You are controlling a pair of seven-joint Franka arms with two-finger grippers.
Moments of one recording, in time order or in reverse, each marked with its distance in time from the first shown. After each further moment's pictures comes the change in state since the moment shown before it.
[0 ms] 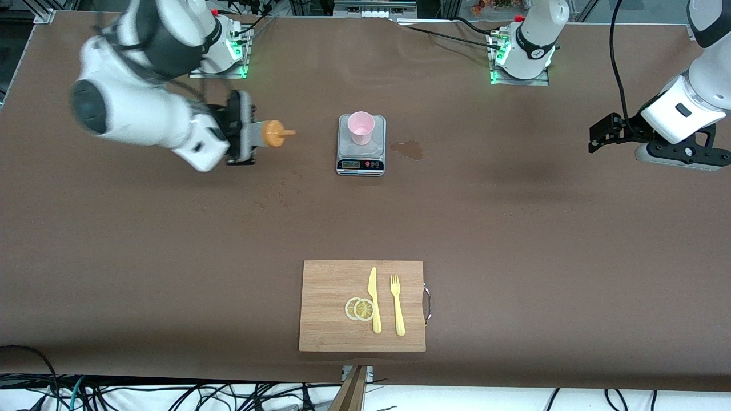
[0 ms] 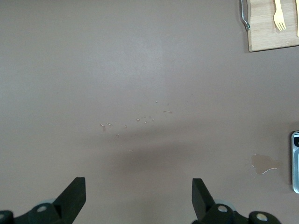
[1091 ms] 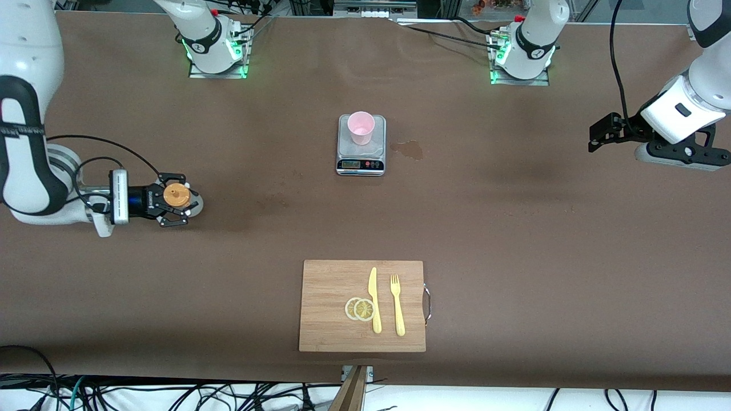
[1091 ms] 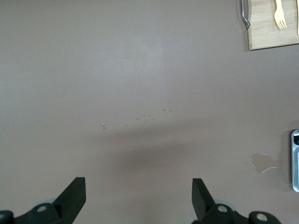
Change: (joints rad) left arm -0.001 0.000 0.001 0.001 0.000 -0.008 0.000; right arm -0.357 0.556 -0.164 0.078 0.606 -0.216 -0.969
